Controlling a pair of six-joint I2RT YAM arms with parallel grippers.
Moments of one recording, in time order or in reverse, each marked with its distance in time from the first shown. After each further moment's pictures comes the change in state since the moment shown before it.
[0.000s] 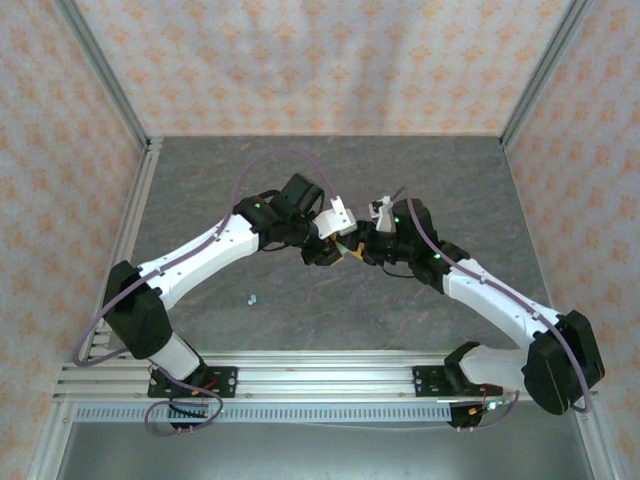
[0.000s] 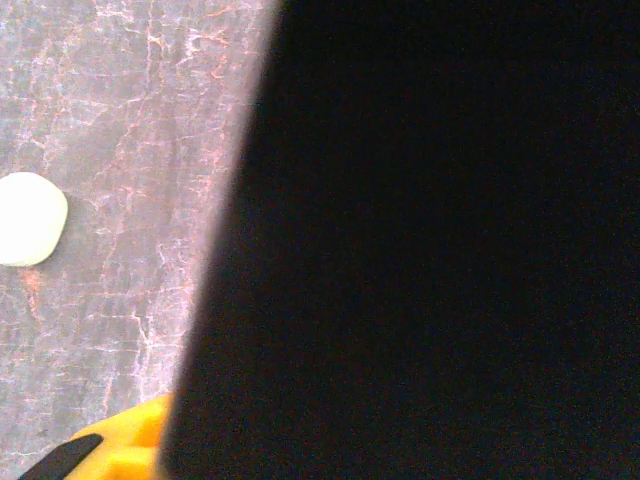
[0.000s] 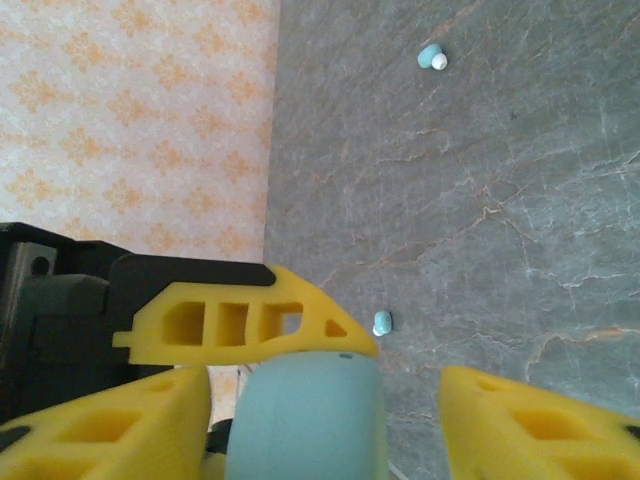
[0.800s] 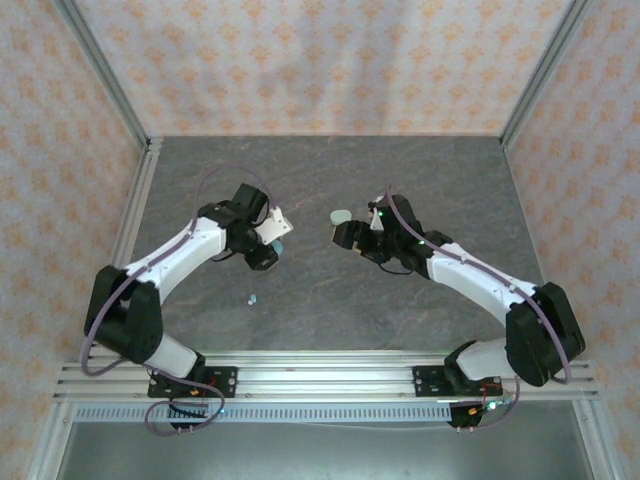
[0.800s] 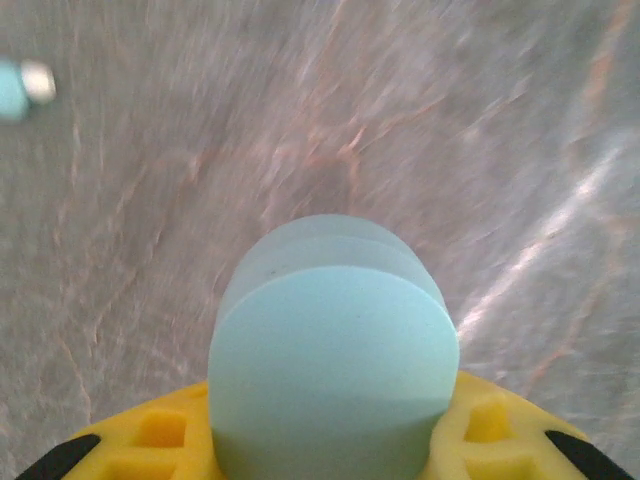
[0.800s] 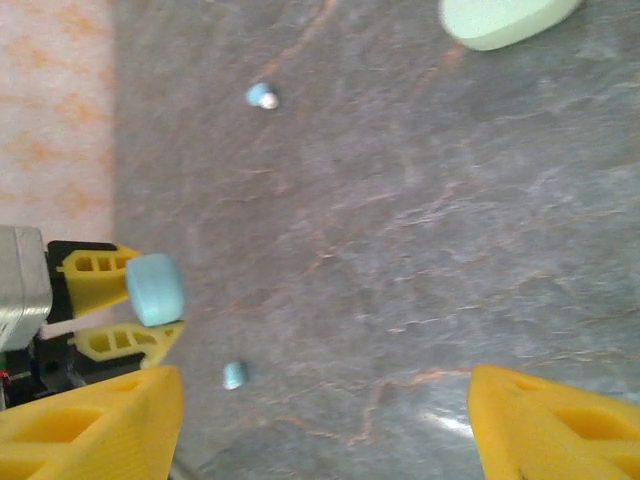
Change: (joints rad) left arm 0.307 -0.101 -0.298 -0.056 -0.210 0.131; right arm 0.000 0.164 0.083 -0.133 0.182 -0.142
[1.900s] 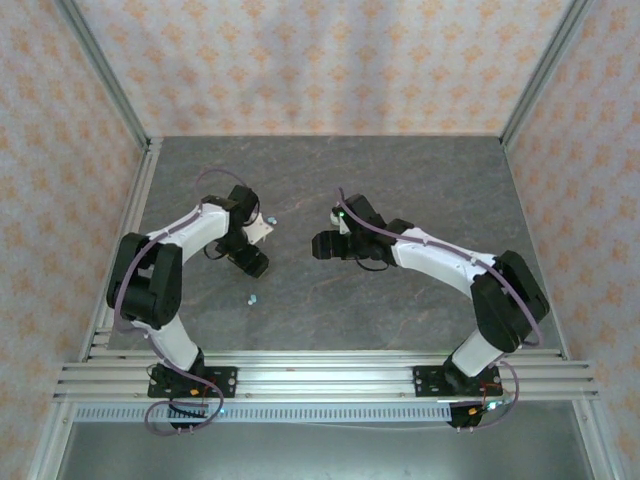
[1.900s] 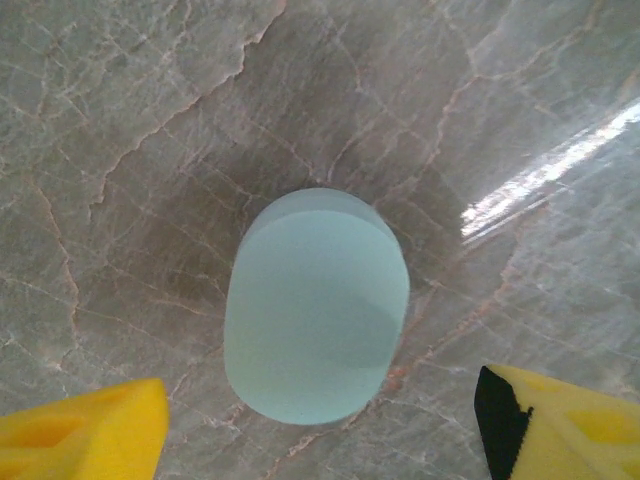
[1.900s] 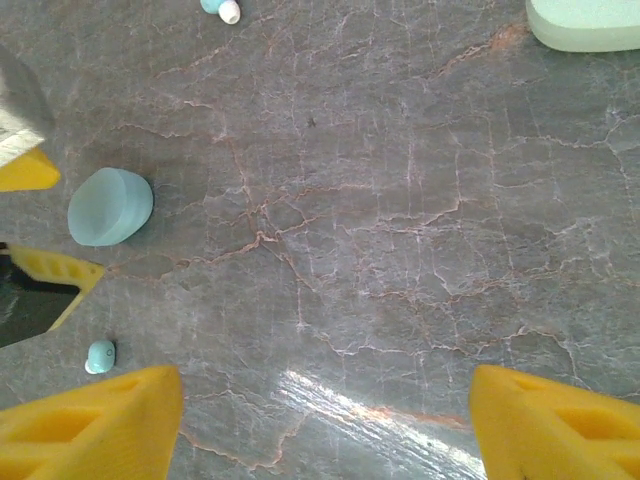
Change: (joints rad) left arm 0.146 0.251 0.044 -0.099 -0.124 -0.117; right arm 0.144 0.240 0.205 -0.161 0.194 -0.286
